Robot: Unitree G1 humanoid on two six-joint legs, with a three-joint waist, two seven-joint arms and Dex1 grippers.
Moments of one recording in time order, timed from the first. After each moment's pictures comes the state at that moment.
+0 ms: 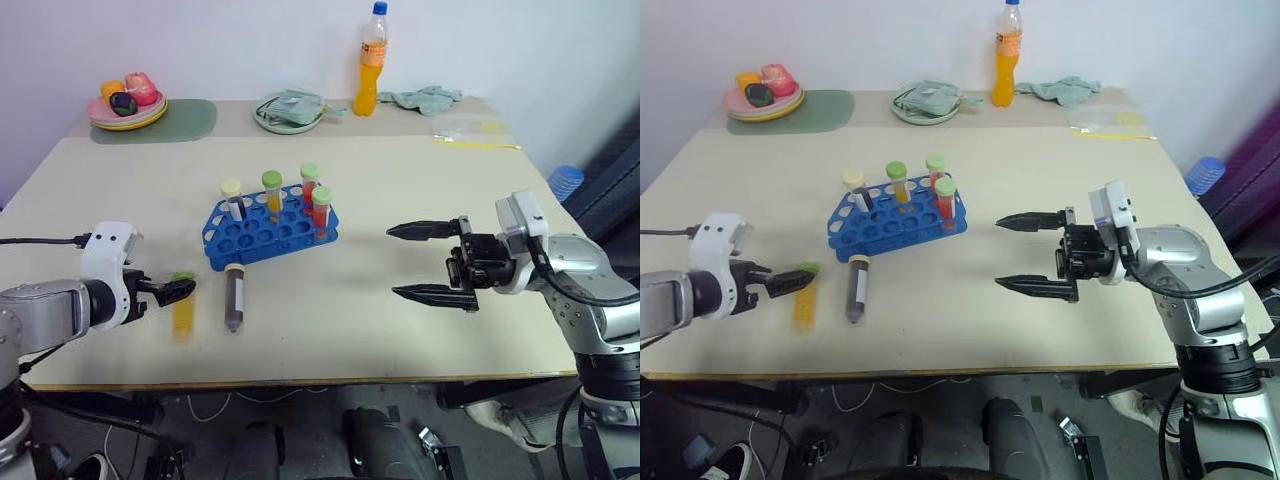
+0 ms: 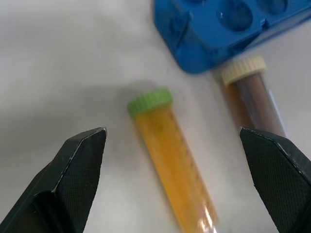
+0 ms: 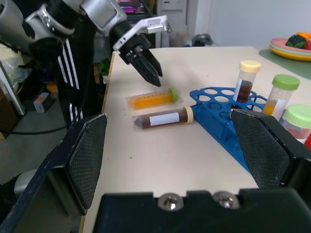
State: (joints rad) left arm -0.26 0.89 0.53 -0.37 -1.22 1.61 0.04; right arm -0.40 -0.72 -0.08 -0.19 0.67 0.38 1.32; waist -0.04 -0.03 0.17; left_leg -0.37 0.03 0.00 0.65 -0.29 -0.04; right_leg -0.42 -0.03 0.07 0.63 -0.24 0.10
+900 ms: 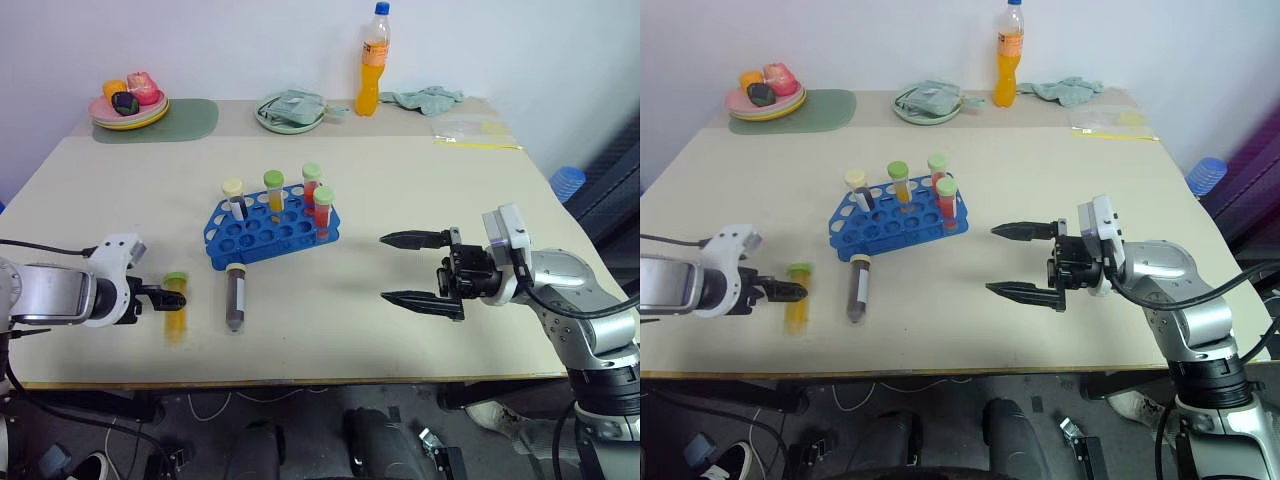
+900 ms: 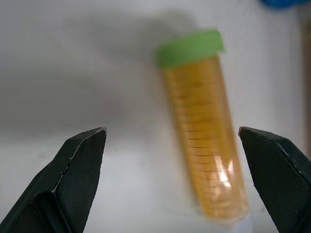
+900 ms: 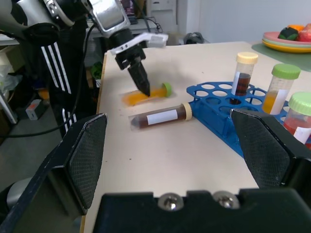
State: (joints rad) left arm -0.41 1.01 0.23 0.03 -1.47 1.61 0.34; right arm -0.33 -0.70 -0.05 -0.25 0.67 0.38 1.23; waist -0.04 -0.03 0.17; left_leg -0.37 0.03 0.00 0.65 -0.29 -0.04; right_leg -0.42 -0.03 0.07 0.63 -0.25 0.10
